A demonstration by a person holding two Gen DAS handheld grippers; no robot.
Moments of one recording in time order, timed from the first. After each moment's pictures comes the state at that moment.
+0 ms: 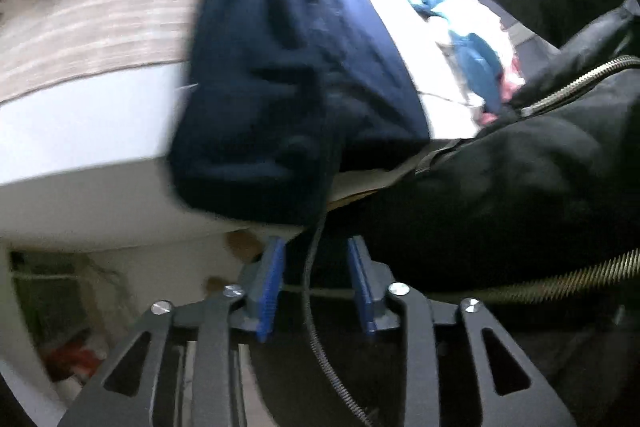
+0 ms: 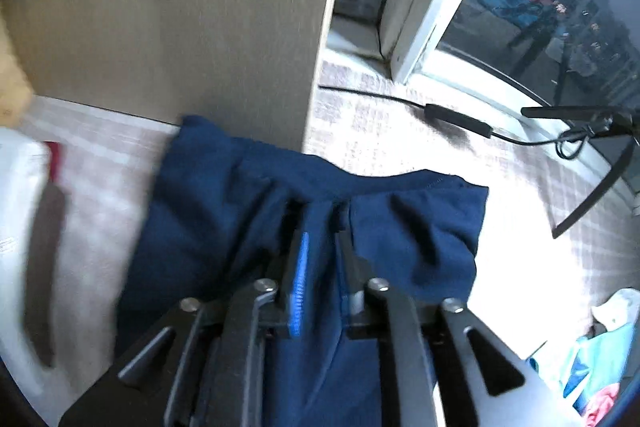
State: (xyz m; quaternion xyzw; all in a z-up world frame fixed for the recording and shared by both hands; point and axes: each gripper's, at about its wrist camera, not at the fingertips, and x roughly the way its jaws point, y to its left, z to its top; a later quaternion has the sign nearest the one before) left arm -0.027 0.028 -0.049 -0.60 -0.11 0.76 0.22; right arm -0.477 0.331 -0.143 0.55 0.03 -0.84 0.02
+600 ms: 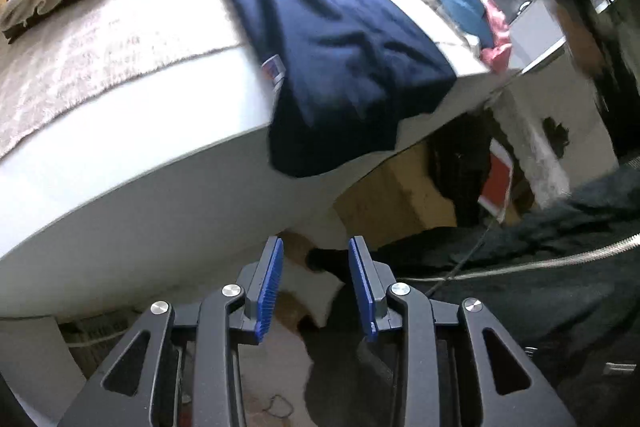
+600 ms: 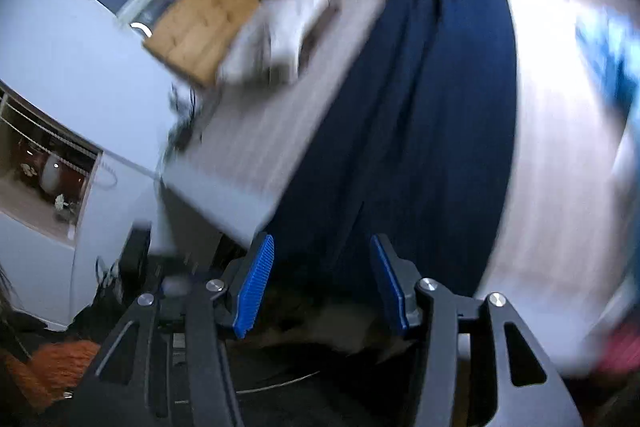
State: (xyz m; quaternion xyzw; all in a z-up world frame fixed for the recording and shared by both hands) left arm -0.028 -0.030 -0.086 -0.57 0.02 0.76 0.30; right arm 0.015 0.290 -0.161 0.56 -0.20 -0.77 0.23
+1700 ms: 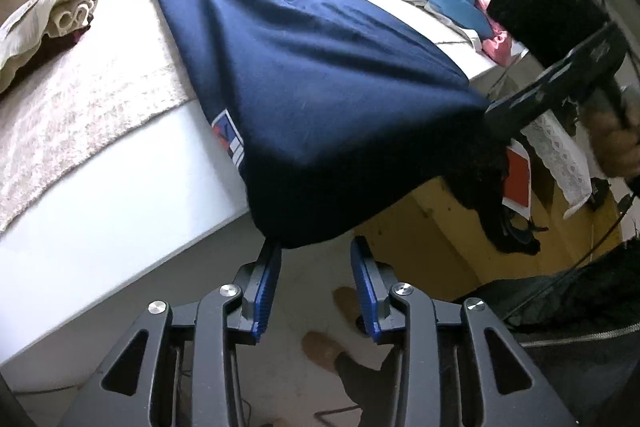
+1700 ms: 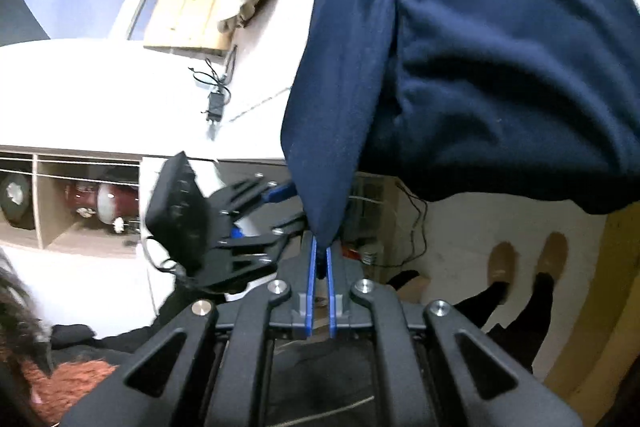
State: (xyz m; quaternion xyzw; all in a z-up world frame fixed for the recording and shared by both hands) left arm -0.057 0.020 -0.107 -0.50 0.08 0.80 0.32; right arm 0.027 0.270 -0.267 0.58 -0.37 -0.67 0.28
